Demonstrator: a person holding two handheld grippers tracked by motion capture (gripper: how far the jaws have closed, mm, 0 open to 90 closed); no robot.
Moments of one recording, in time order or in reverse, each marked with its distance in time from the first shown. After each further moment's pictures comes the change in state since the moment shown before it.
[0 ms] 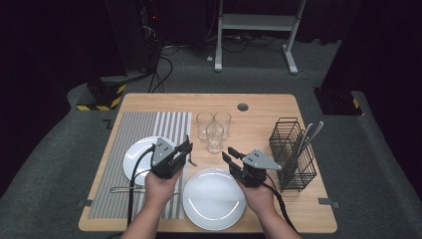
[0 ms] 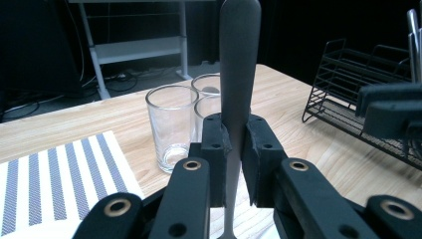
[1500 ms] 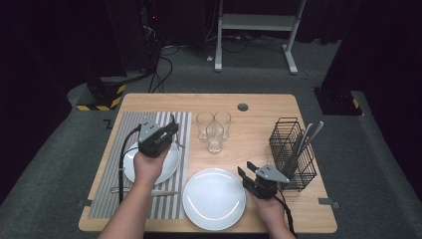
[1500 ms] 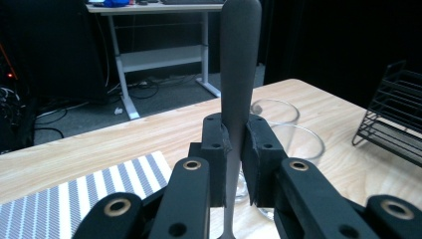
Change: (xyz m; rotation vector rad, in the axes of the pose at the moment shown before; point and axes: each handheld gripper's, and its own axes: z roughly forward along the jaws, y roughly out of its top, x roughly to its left) left arm 0.062 0.025 0.014 -0.023 0.070 0.002; right arm -0.030 -0.076 -0.012 0.136 -0.137 0.071
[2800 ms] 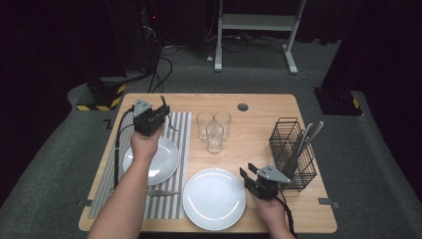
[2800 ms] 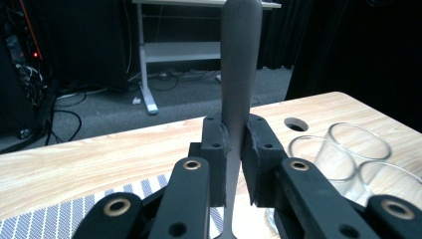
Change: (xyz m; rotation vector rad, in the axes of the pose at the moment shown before) left arm 0.063 0.007 0.048 0.026 0.068 -0.094; right arm -0.005 -0.006 0.000 0.023 -0.013 0.026
